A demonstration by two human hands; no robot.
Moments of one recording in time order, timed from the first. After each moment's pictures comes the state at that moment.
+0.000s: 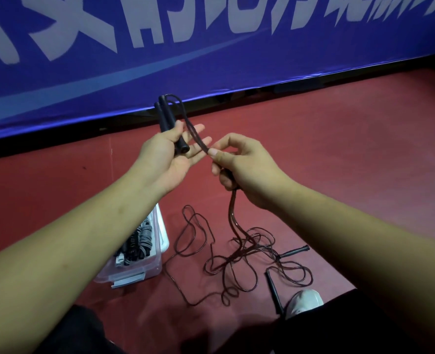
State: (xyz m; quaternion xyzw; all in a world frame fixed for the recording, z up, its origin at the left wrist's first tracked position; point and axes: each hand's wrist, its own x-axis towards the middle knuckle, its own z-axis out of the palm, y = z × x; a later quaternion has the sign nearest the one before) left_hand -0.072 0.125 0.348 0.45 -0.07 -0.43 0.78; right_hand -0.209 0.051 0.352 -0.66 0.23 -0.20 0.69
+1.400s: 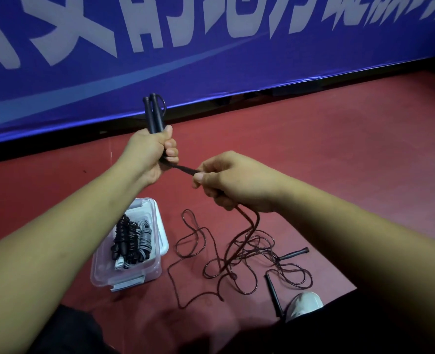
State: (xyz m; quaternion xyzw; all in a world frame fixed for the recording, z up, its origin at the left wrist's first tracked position) left_hand -0.041 0.131 0.348 0.56 -0.11 -0.38 0.73; right_hand -0.218 0.065 0.379 -0.77 0.20 0.02 0.60
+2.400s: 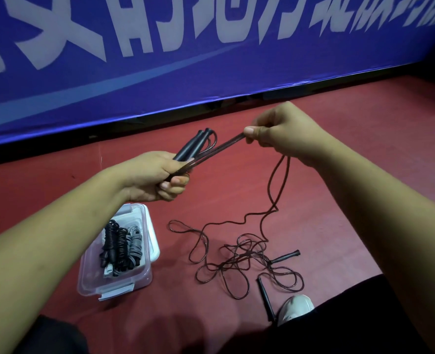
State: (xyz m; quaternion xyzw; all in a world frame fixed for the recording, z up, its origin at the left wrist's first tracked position) left_hand -0.062 0.139 0.354 0.58 -0.28 -0.61 0.46; right_hand -0.251 -0.039 0.411 -0.88 0.26 -0.17 0.37
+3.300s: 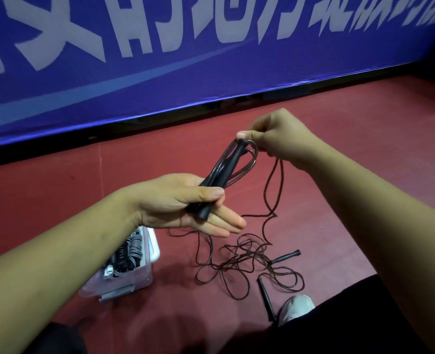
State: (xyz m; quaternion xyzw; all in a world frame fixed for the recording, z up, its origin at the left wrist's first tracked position) left_hand -0.109 0.157 0.366 0.43 -0.33 -0.74 0.39; right_hand -0.241 -0.049 0.392 -0.87 0.25 -0.18 0.40
